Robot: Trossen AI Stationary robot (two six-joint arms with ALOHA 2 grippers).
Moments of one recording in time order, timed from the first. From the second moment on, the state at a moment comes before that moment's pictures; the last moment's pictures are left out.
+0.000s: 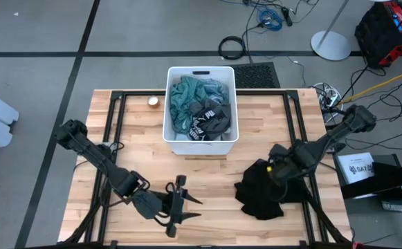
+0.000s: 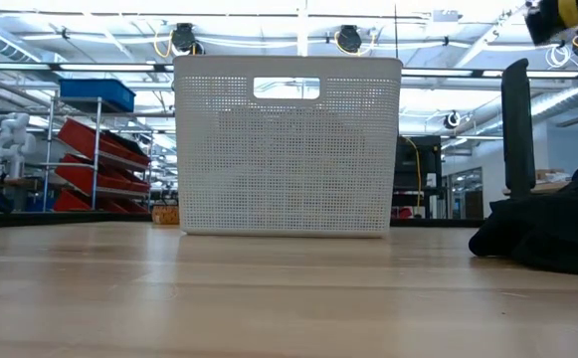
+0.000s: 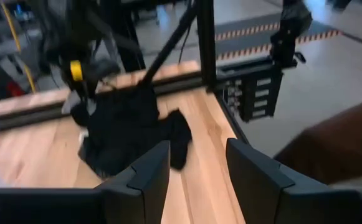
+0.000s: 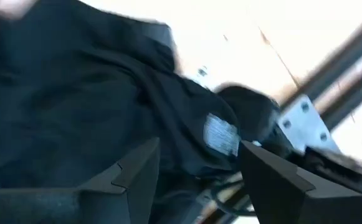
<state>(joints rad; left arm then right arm) -0.65 1.58 1.30 -0.07 -0.46 -0.04 0.57 1.23 1.02 -1.51 0.15 1.30</state>
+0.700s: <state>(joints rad) -0.58 1.60 1.22 0.16 -0.49 0.01 0.40 1.15 0.74 -1.39 0.30 1.58</state>
